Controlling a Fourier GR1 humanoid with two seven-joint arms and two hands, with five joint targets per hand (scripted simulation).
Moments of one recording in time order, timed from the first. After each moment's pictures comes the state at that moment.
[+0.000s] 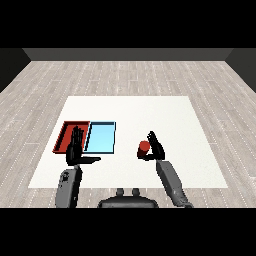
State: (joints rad) left arm -0.01 0.05 0.06 -1.62 0.10 -0.06 -0.40; right arm -0.25 0.00 0.08 -1.00 -0.24 0.10 -0.45
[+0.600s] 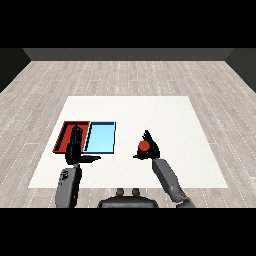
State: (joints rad) left arm -0.03 0.05 0.07 -1.61 0.10 -0.06 -0.41; right arm -0.33 0.00 0.18 -0.90 -0.31 0.05 -0.48
